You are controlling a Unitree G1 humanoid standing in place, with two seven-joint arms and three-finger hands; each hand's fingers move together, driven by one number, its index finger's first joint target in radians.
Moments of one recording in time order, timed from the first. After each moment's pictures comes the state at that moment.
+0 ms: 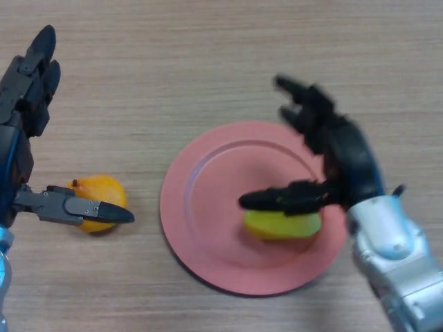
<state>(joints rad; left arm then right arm) -0.06 0.31 0.22 -0.33 -0.06 0.00 -0.17 -0.25 -0.18 0.20 -0.16 0.03 0.20 -0.11</state>
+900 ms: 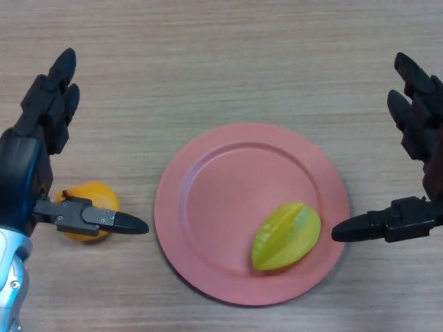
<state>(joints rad) -0.05 0.28 0.17 -0.33 -0.06 0.08 -0.18 -0.03 -0.22 -0.06 -0.52 0.04 0.36 0.14</state>
